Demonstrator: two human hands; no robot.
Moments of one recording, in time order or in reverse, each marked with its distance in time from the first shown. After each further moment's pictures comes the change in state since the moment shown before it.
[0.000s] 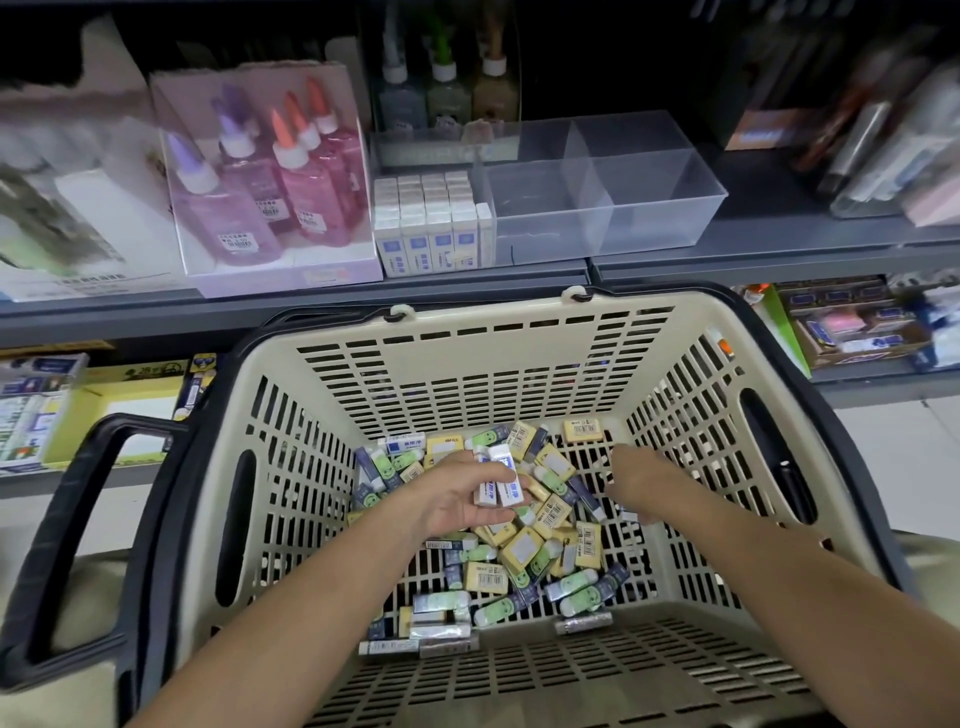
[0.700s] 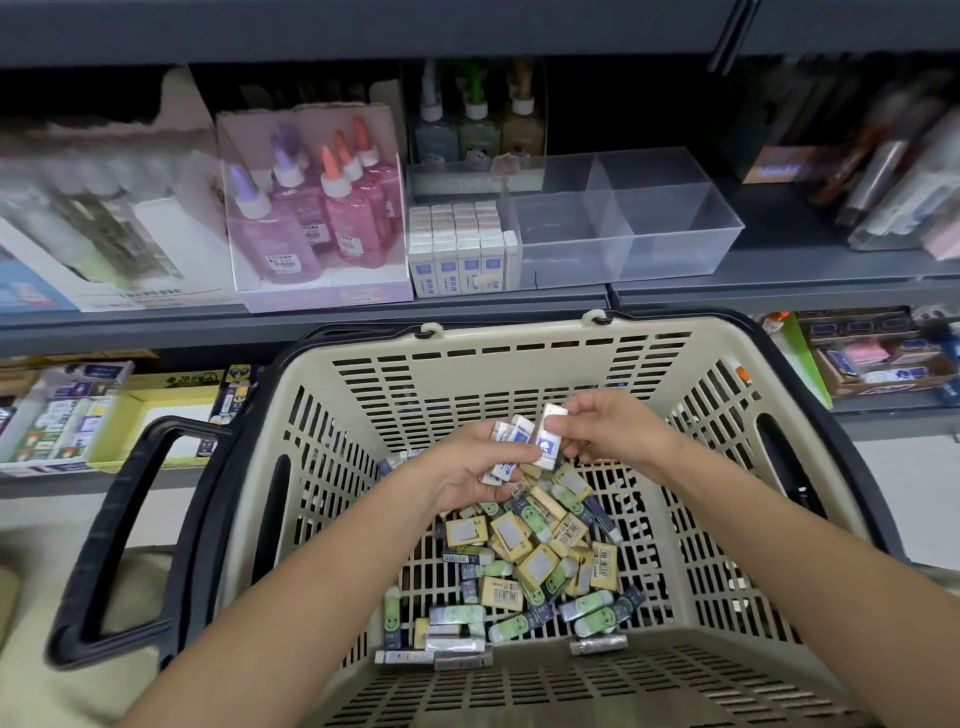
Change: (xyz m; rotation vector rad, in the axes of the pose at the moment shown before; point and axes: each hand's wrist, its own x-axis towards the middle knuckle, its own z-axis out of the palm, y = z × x) left_hand -0.032 0.043 0.008 0.138 0.005 0.153; right_hand -0.045 -0.046 -0.071 1.077 -0.050 -0.450
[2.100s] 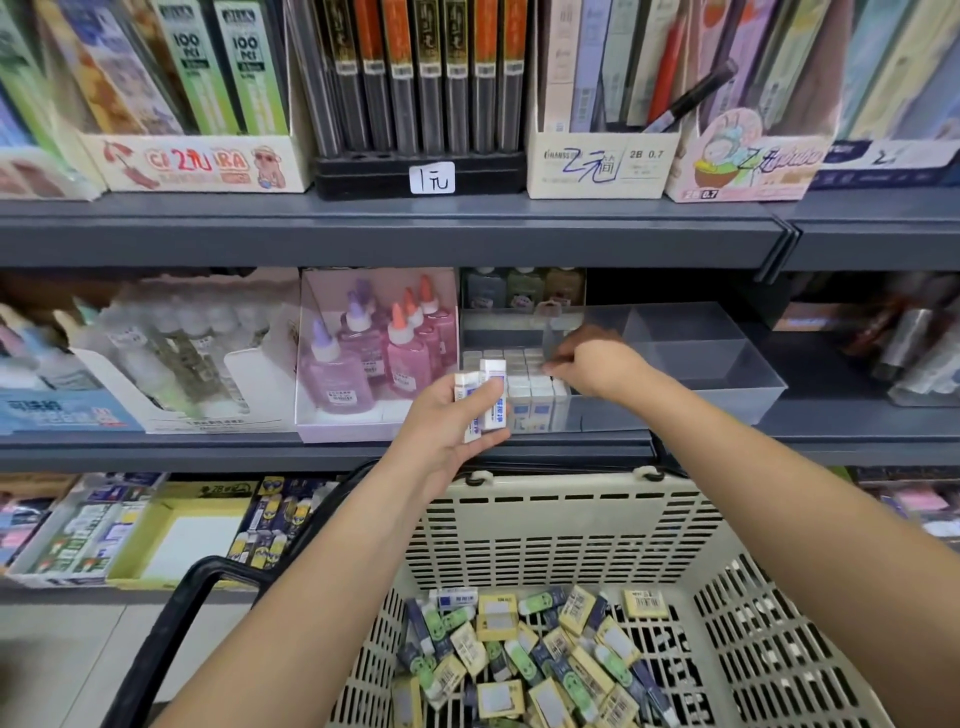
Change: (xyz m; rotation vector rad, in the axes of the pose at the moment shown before) left_hand -0.034 0.138 -0.050 -0.249 0.233 0.630; right_hand 0.091 -0.190 -0.015 -1.208 0.350 -0.252
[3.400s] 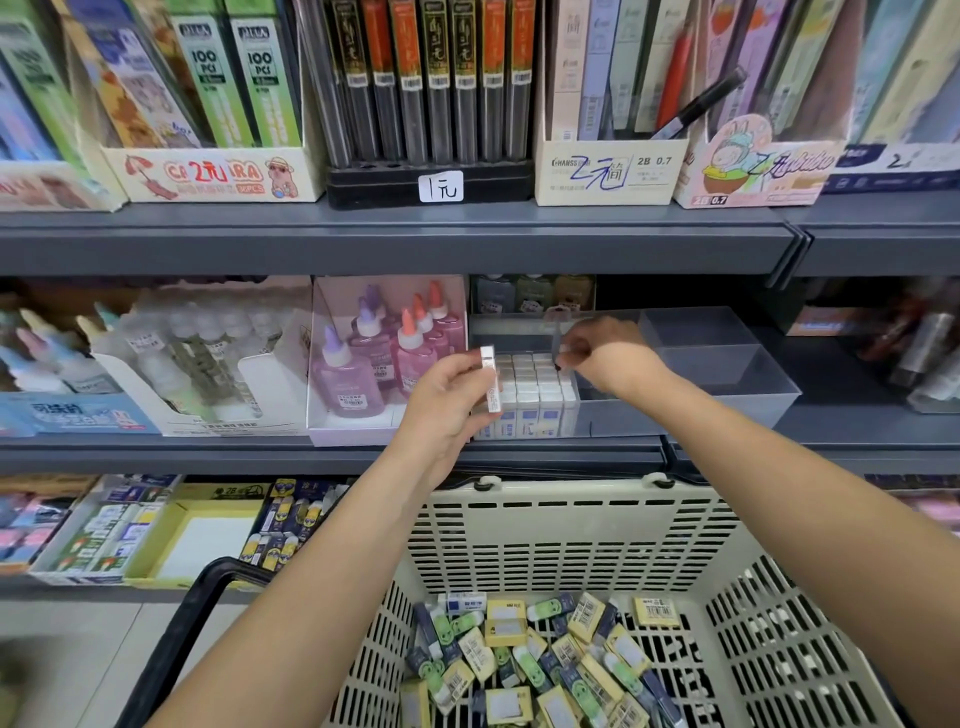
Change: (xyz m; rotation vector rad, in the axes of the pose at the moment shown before) left_hand 0.011 0.009 -0.001 0.094 0.055 0.141; right_hand 0.009 0.008 -0.002 0.243 0.134 0.039
